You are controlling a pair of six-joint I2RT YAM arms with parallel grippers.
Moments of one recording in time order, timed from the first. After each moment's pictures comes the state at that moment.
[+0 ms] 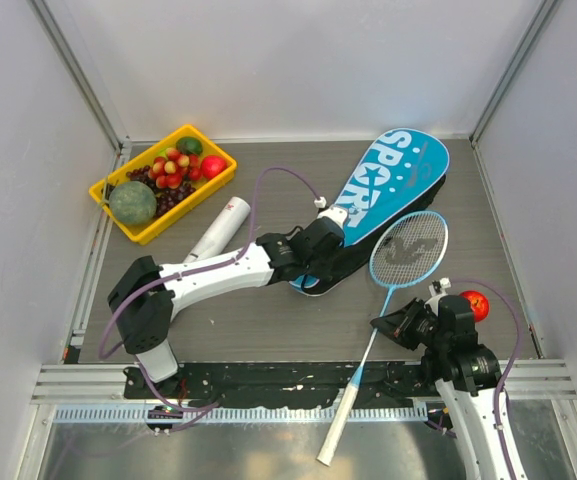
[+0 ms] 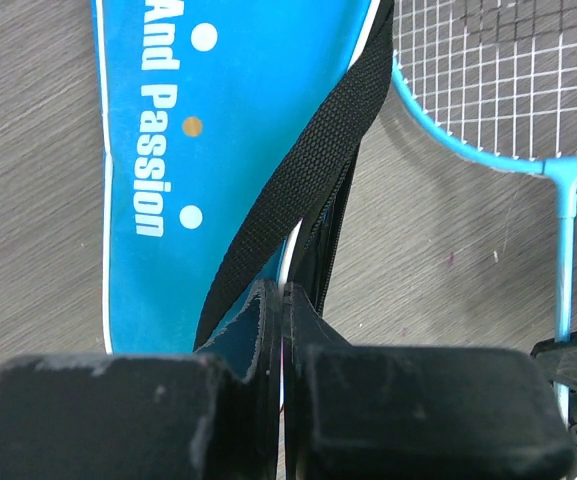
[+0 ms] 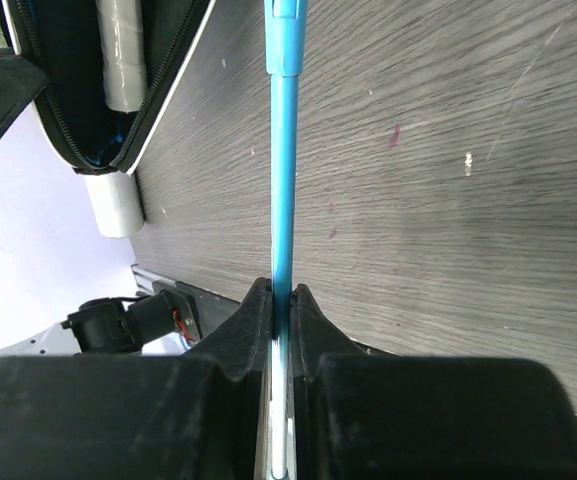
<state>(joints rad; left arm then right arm) -1.05 1.71 1.32 -0.44 -0.25 -0.48 0.15 0.01 0.23 -0.90 -0.49 0.99</state>
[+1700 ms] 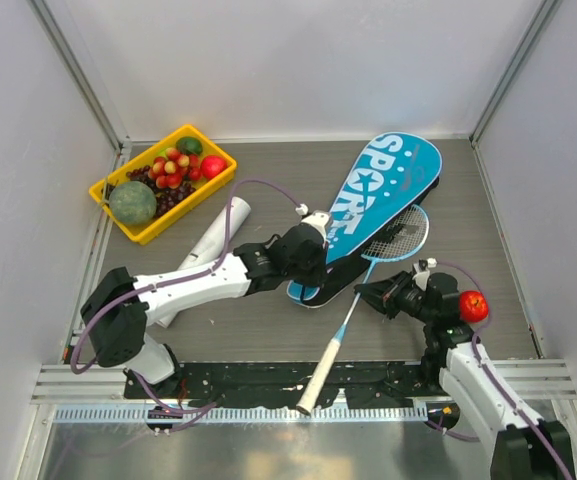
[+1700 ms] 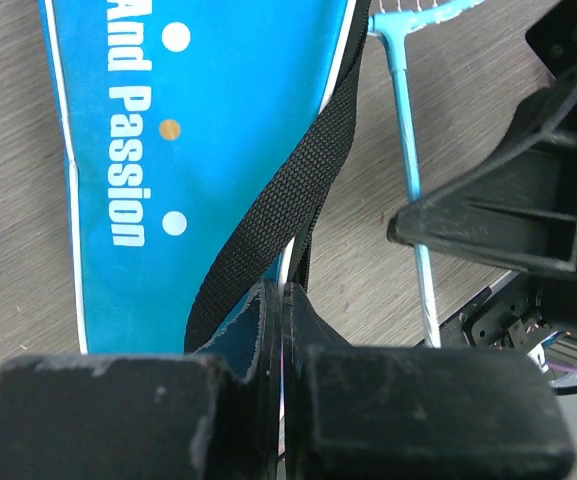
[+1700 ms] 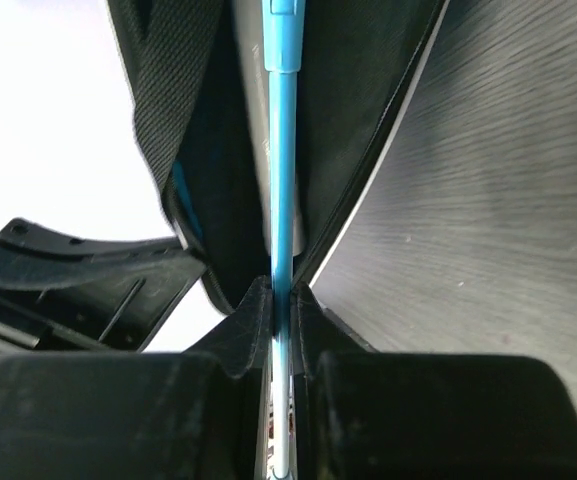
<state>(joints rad) -1.03 1.55 1.14 -0.32 -0.11 -0.61 0.15 0.54 0.04 0.10 -0.64 1.43</state>
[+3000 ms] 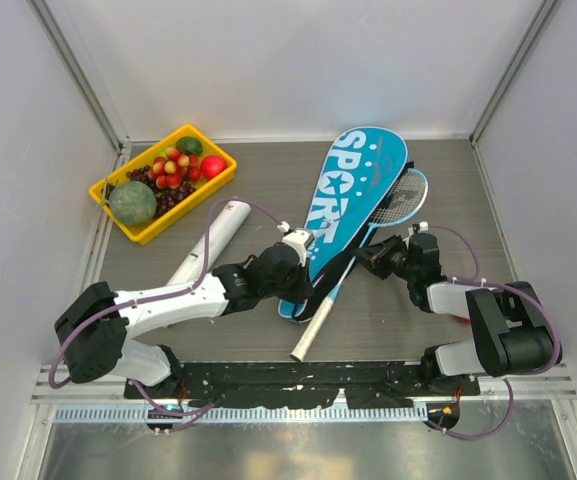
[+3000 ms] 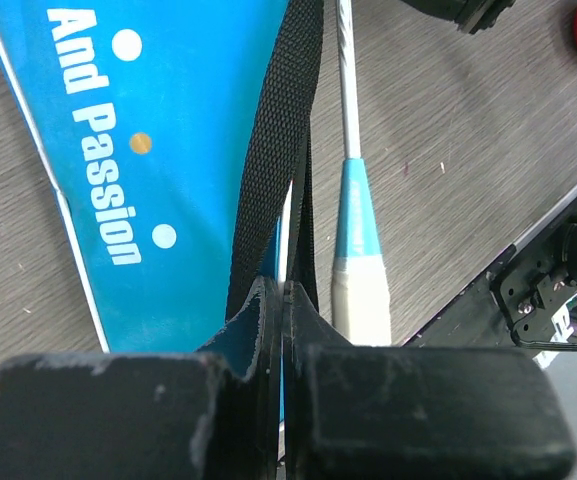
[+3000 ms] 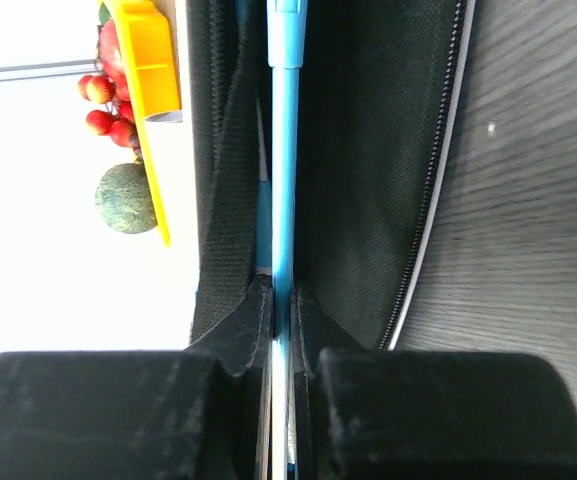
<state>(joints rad) -1.03 1.39 0.86 -0.14 -0.06 -0.61 0.15 1.38 0.31 0.59 -0.41 1.21</state>
